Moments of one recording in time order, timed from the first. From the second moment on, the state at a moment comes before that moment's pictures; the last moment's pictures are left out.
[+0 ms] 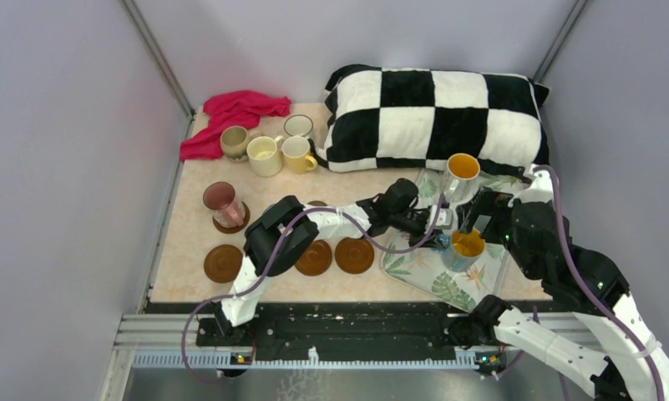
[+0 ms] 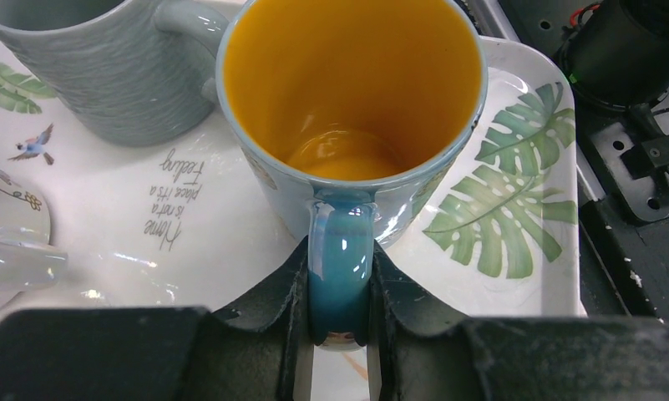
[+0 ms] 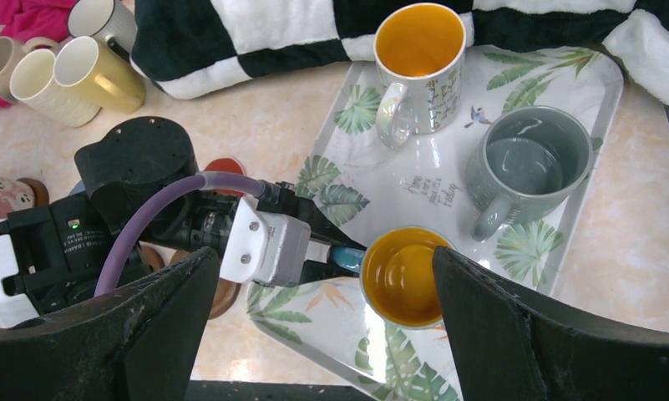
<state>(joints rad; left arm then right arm) -1.00 2.16 1.44 0.26 0.78 0.37 0.74 0.59 1.12 -1.02 0.58 0.56</state>
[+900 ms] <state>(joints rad) -1.01 1.93 1.09 0.48 0.49 0.05 0.74 0.58 1.12 -1.01 0.58 0.56</state>
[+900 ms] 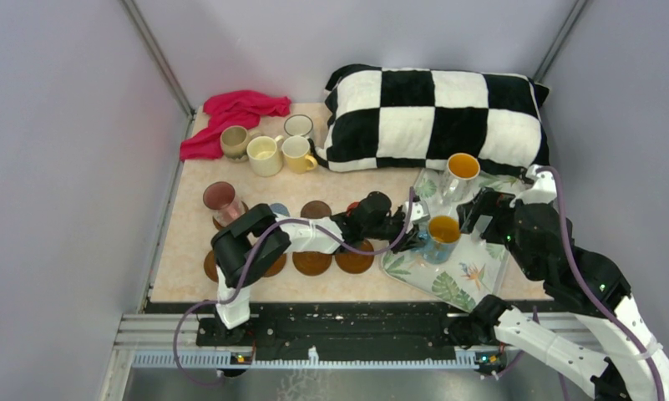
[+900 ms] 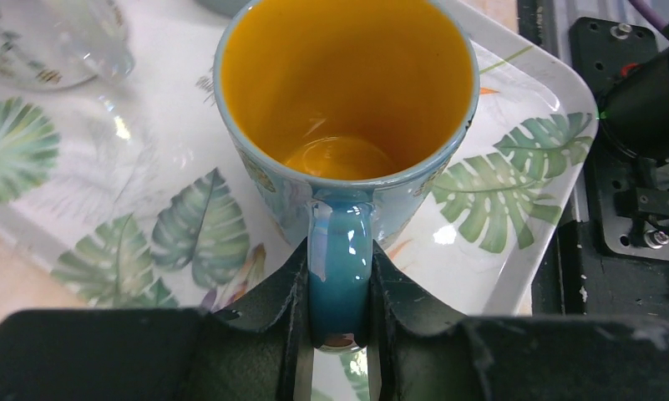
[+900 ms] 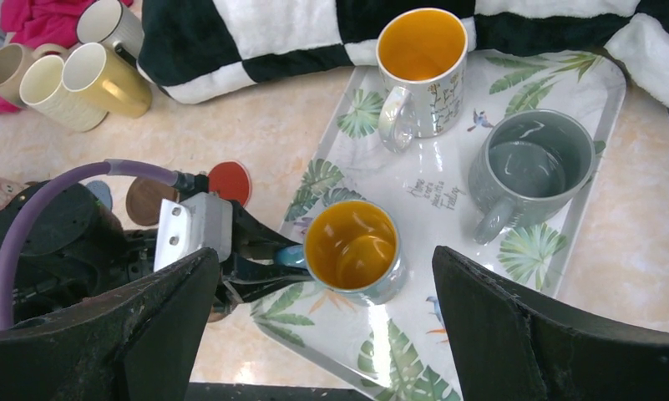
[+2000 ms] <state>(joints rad) -1.01 1.26 0.67 0.18 -0.43 -0.31 0.74 0.68 1.01 -0.80 0.51 0.49</state>
